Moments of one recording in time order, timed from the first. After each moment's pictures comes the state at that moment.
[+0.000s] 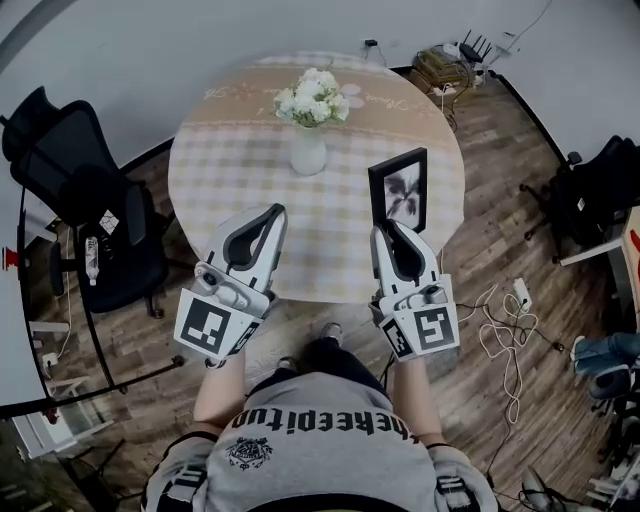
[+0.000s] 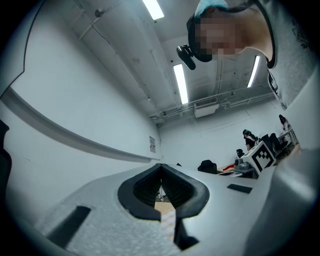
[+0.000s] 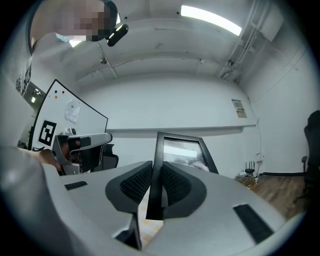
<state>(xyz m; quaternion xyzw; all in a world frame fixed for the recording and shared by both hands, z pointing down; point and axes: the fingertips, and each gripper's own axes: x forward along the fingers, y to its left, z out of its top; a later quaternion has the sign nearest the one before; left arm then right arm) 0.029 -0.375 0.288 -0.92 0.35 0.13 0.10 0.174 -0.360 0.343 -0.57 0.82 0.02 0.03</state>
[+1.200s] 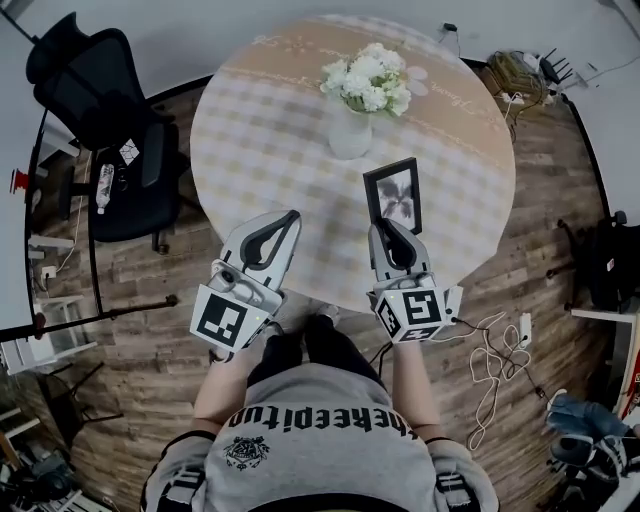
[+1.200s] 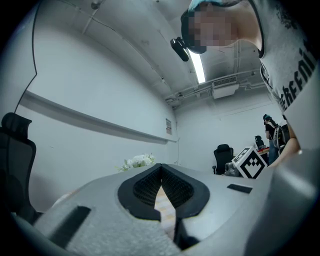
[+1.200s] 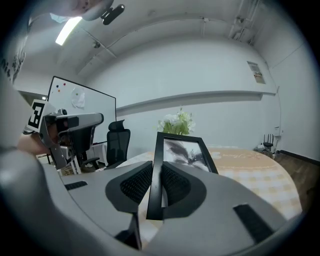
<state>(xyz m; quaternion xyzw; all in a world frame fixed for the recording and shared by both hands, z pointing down) 0.033 -0.421 0.384 -0.89 0.45 0.05 0.03 0.167 -0.450 0.482 -0.48 0.87 -0.10 -0.08</state>
